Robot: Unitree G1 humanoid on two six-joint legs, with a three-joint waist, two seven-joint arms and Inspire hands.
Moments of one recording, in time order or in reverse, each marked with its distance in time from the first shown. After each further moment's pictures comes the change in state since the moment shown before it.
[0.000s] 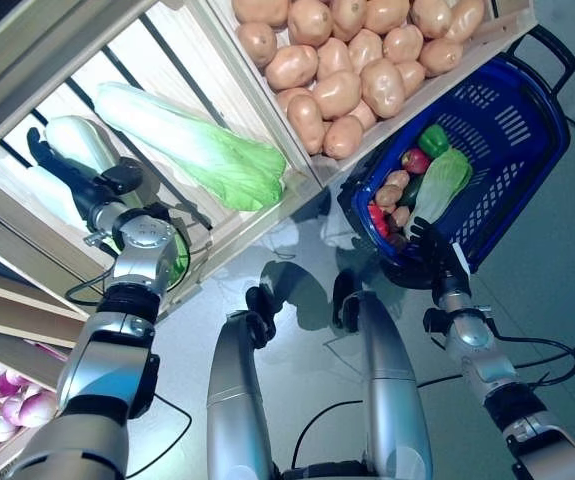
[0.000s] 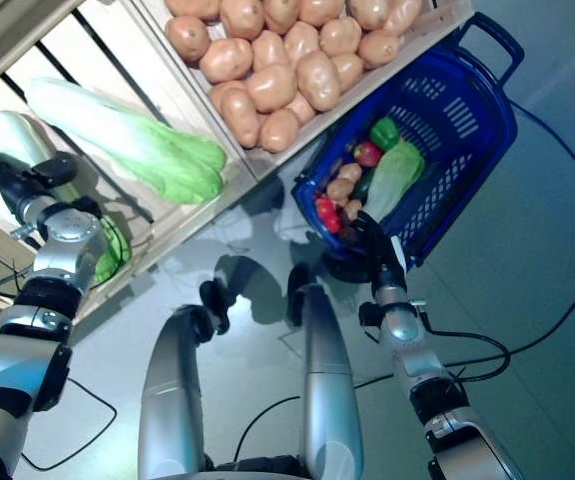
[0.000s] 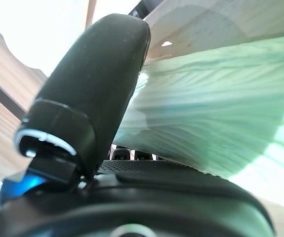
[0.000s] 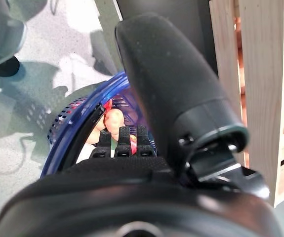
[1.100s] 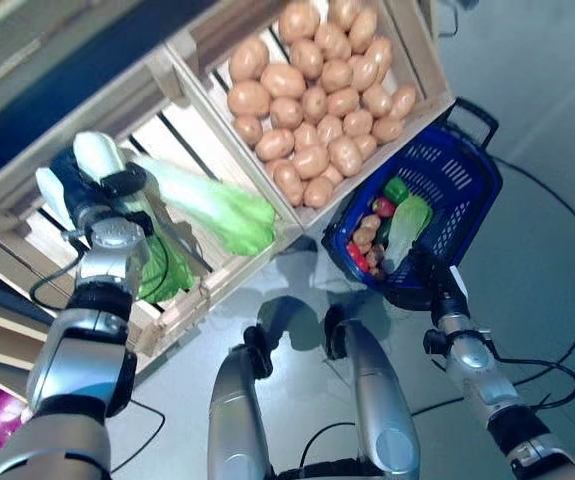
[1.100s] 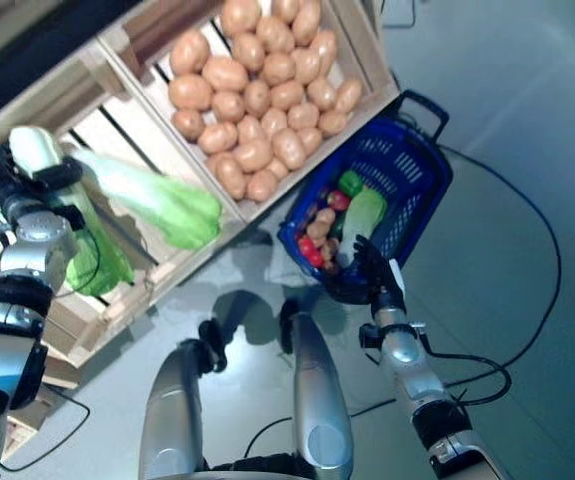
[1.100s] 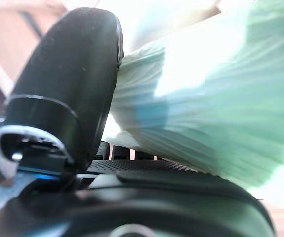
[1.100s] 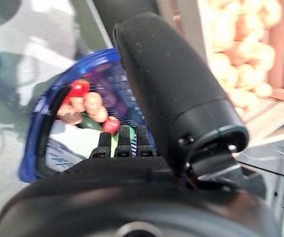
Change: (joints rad) left arm 0.138 0.079 -0.034 -0.019 -0.032 0.017 -0.345; right arm 0.154 0.021 0.009 -0.066 0.005 0.004 -0.003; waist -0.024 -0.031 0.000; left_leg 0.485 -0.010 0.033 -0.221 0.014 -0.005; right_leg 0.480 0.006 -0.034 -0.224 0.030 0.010
